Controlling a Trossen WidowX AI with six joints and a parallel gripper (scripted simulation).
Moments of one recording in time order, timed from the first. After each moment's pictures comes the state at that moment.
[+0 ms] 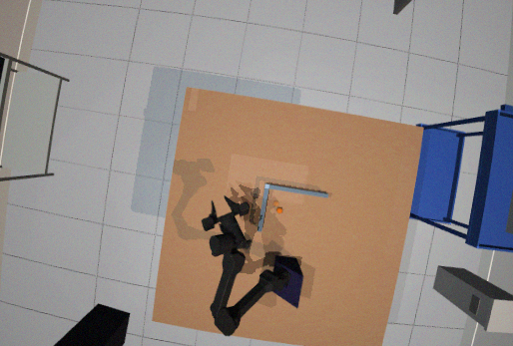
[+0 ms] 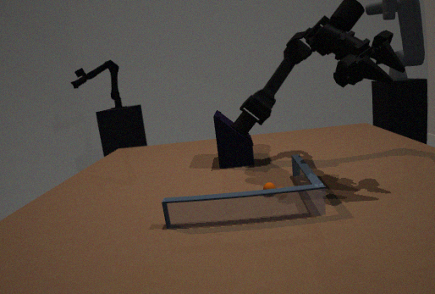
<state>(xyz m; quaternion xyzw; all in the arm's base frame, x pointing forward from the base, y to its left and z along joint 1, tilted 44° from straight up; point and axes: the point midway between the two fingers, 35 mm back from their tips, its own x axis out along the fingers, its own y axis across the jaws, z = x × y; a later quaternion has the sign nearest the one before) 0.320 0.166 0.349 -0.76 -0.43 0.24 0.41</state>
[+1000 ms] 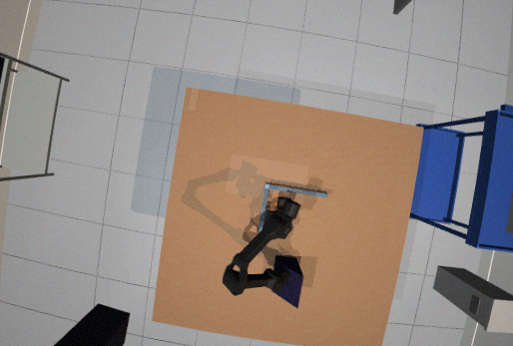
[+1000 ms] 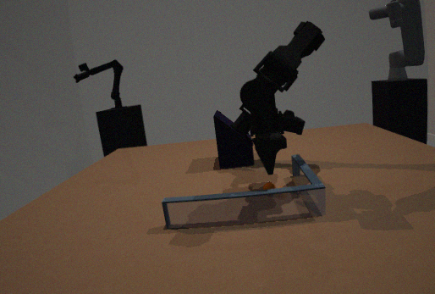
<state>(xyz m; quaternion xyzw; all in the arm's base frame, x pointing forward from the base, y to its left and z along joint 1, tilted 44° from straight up) 0.285 0.091 0.035 -0.30 0.25 0.69 0.61</state>
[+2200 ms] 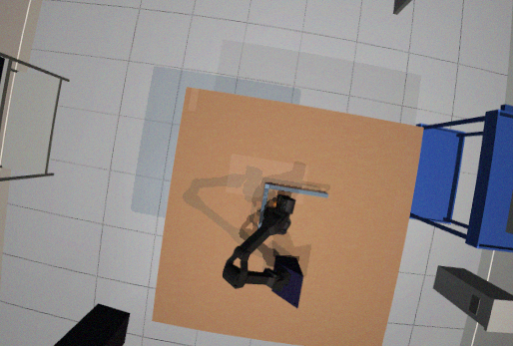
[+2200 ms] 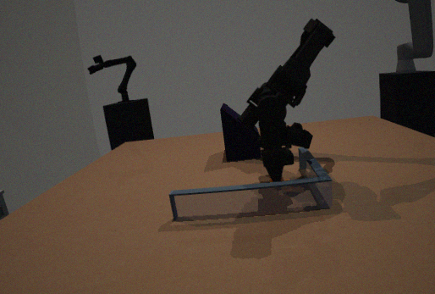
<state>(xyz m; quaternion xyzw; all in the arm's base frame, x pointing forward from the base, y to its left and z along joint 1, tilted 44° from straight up) 0.283 0.123 0.000 -0.30 0.26 0.69 0.61</state>
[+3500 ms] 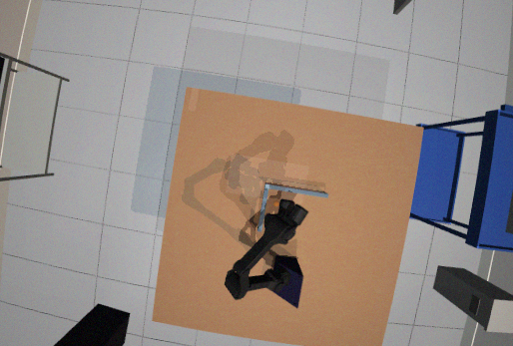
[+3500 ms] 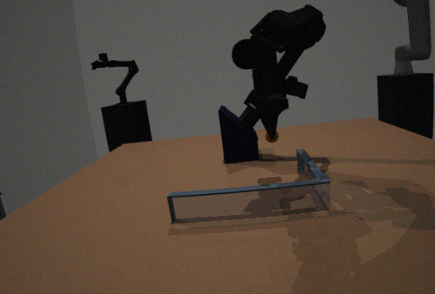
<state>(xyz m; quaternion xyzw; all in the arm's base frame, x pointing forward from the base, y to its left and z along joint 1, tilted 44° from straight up) 0.294 0.044 0.085 -0.30 0.26 0.69 0.61</state>
